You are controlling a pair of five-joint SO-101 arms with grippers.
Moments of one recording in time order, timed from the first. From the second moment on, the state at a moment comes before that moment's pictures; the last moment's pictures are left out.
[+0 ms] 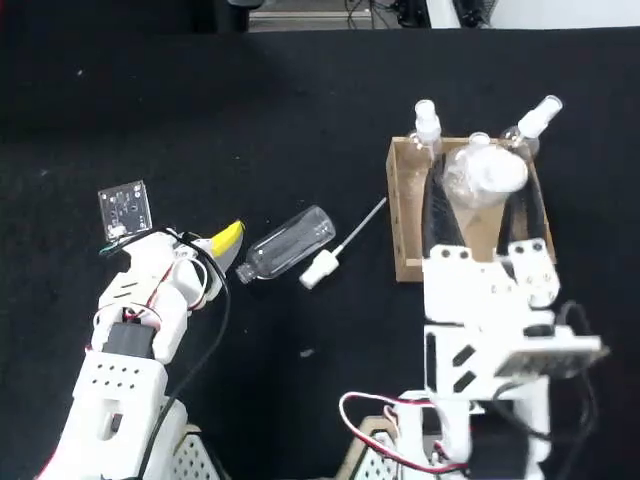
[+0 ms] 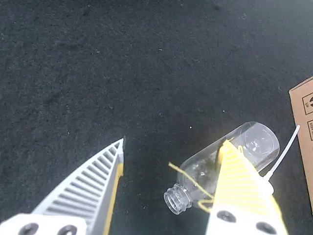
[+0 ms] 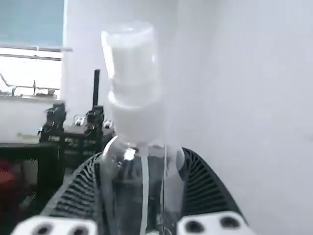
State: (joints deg) left arm 1.3 -64.5 79.3 27.0 18.2; right arm -0.1 -94.2 58.6 27.4 3.0
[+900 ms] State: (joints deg) left arm 1.3 -64.5 79.3 27.0 18.2; right arm 1.1 -55.4 80.4 -9.5 4.8
